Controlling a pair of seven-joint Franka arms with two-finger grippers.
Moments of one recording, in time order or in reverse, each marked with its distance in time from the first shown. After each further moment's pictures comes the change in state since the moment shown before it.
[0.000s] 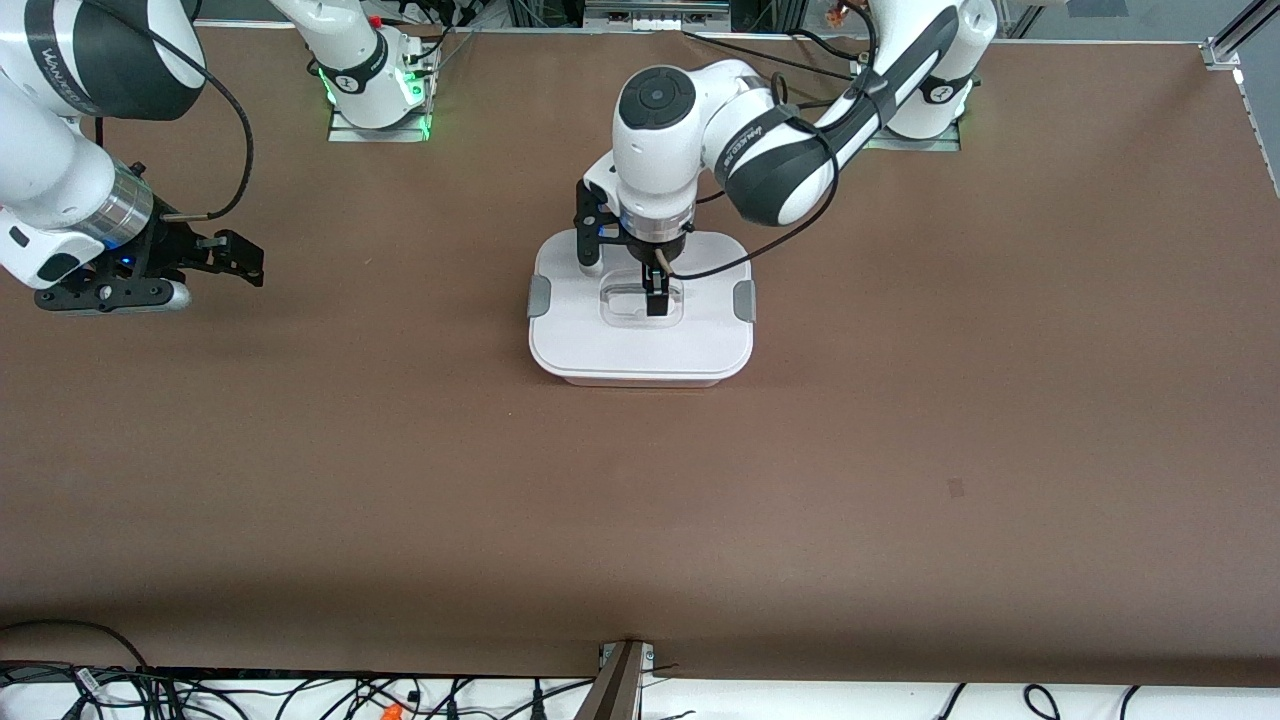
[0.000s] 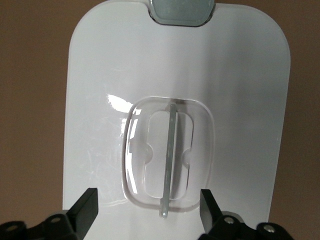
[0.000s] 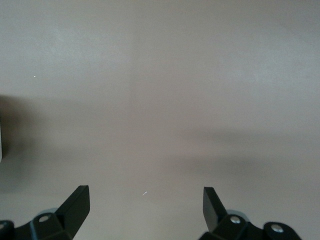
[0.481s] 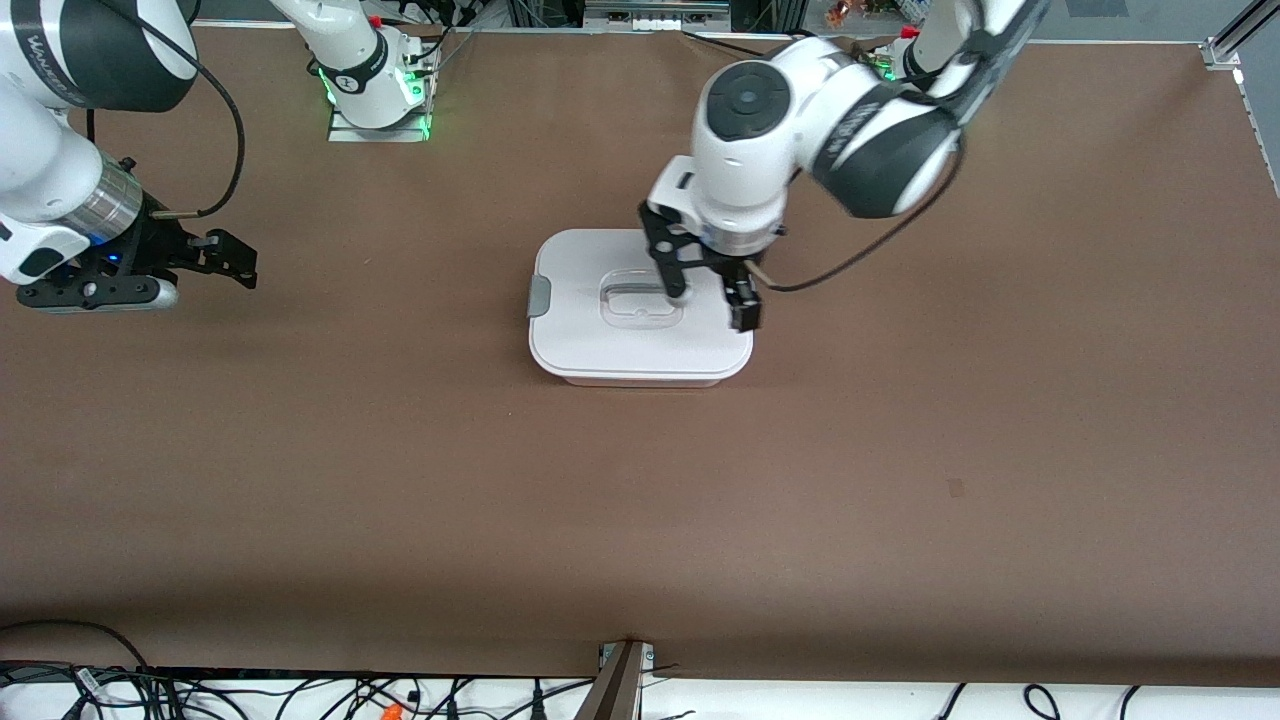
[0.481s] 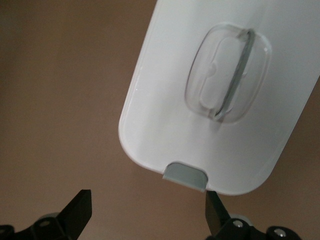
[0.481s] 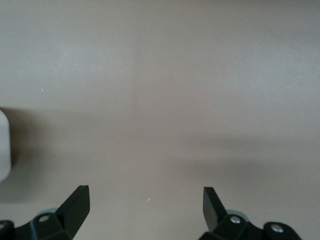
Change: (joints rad) left arm 0.183 -0.119 0.001 0.068 -0.080 -0.268 -0.045; right arm 0.001 -0.002 -0.001 0.044 0.018 0.002 0.030
